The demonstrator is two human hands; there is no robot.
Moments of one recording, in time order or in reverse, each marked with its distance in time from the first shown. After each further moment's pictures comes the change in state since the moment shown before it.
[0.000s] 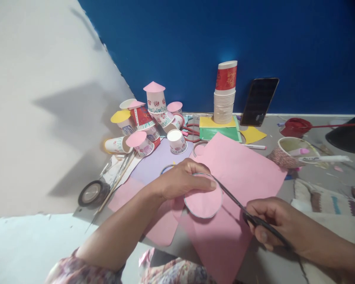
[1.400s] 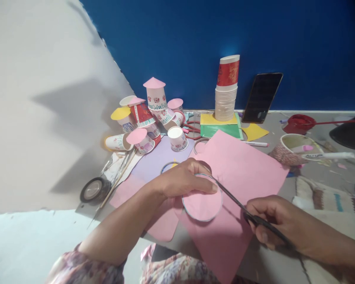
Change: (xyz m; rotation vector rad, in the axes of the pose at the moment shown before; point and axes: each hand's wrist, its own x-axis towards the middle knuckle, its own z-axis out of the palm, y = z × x) left_hand -0.002 0.004 0.002 0.054 -0.066 -0.008; right_hand -0.001 -0.004 -0.001 -0.065 -0.026 0.005
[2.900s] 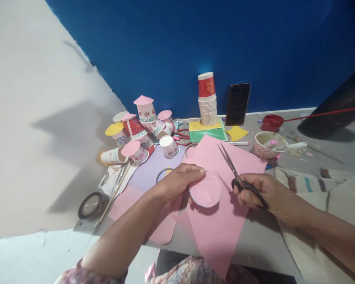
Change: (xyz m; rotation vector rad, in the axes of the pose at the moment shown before) left_hand 0.013 -0.027 0.011 -0.278 0.013 0.040; right_hand 0.003 0.001 -0.011 0.108 0.310 -0.308
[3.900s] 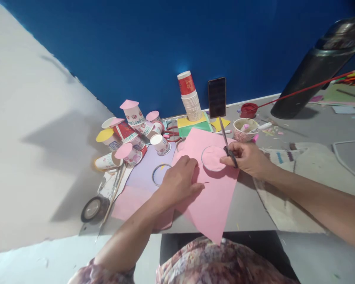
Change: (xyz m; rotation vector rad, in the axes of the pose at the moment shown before) left_hand -0.014 0.002 0.031 1.501 0.256 0.196; right_hand 0.021 0.011 -0.018 -0.200 0.455 -0.189
